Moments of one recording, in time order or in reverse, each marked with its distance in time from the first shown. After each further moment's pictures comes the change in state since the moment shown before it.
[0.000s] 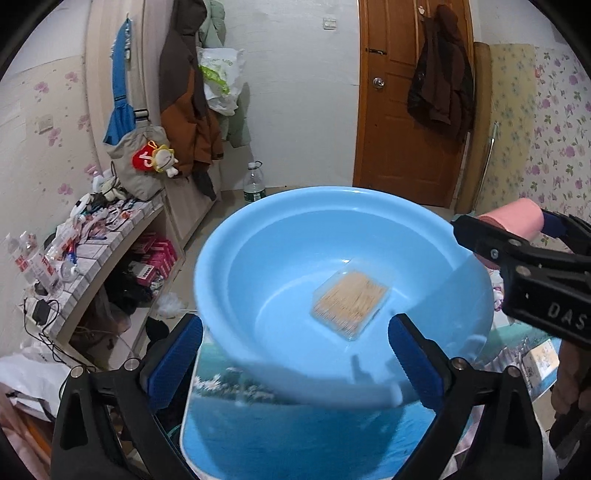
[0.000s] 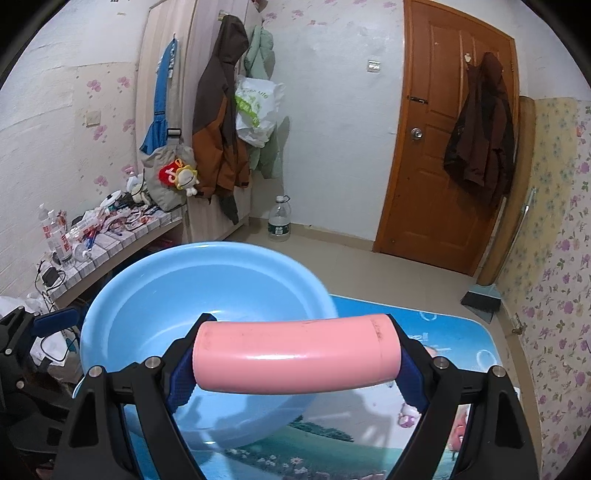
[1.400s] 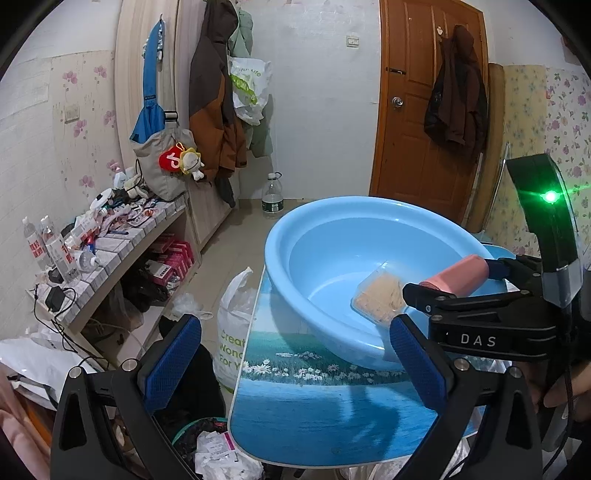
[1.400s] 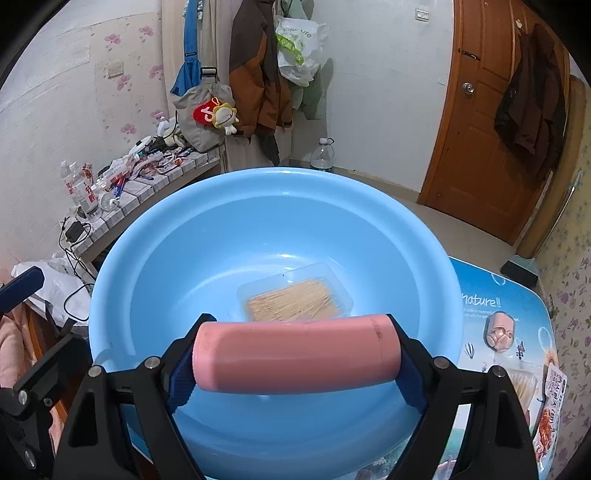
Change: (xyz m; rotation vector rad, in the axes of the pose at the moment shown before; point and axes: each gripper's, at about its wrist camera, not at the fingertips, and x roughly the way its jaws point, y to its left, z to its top) left arm -0.029 0.044 -0.017 -0.060 -0.054 0.031; right arm 0.074 0.051 -0.019 -0.046 0.236 0.142
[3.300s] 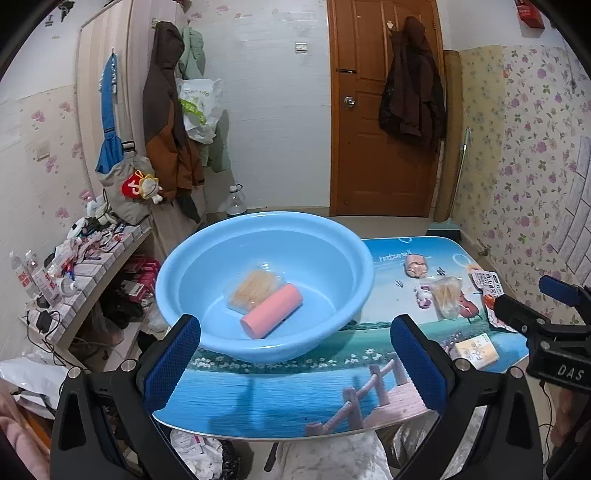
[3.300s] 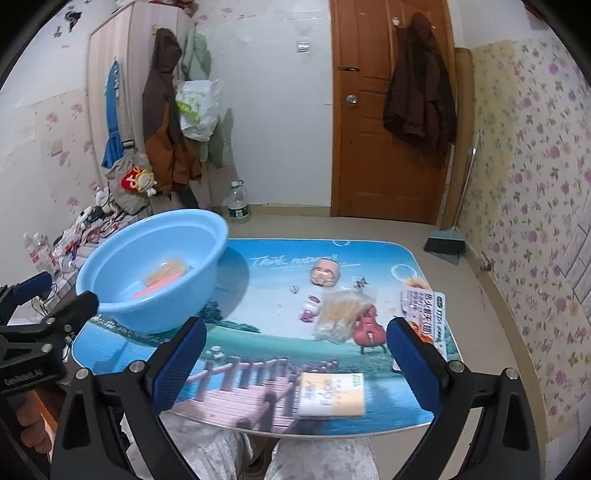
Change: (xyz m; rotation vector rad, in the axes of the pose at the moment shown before) left arm -0.057 -0.130 0.005 0.112 -0.021 -0.071; right arm -0.194 -0.140 -0.121 0.263 -0.177 -0.218
